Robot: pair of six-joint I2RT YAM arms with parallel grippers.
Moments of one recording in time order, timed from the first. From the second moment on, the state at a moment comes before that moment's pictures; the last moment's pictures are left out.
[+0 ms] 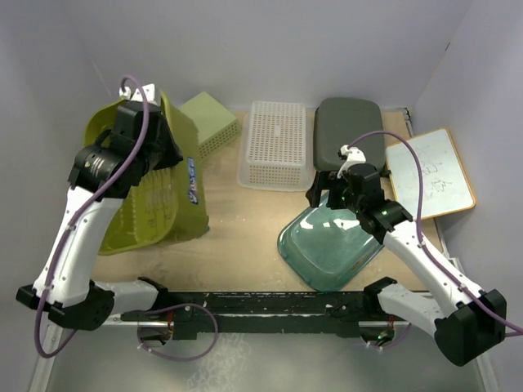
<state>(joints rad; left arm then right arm) -0.44 1.28 1.80 -1.18 -0.37 -0.51 0.43 1.01 0.80 -0.38 0.03 0.35</state>
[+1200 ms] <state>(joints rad) -0.44 0.83 0.83 -0.02 0.37 -1.22 0.43 1.00 0.80 -0.29 -0.18 0.45</state>
